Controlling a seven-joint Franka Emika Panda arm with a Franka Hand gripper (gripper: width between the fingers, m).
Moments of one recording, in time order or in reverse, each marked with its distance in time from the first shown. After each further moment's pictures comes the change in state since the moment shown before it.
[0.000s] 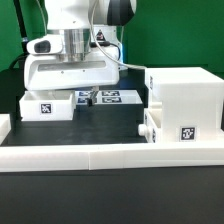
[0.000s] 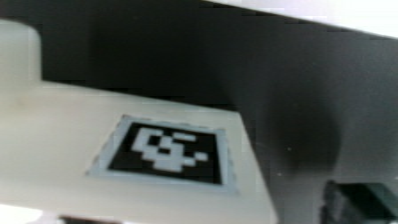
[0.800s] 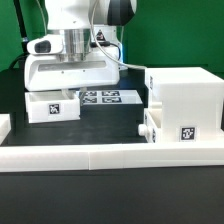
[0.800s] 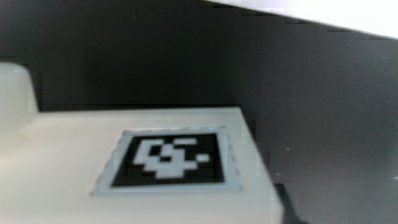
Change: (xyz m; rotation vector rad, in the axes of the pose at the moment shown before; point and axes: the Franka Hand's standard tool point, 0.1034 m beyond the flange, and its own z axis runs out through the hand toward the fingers) arm 0.000 0.000 0.000 0.000 0.000 -0.001
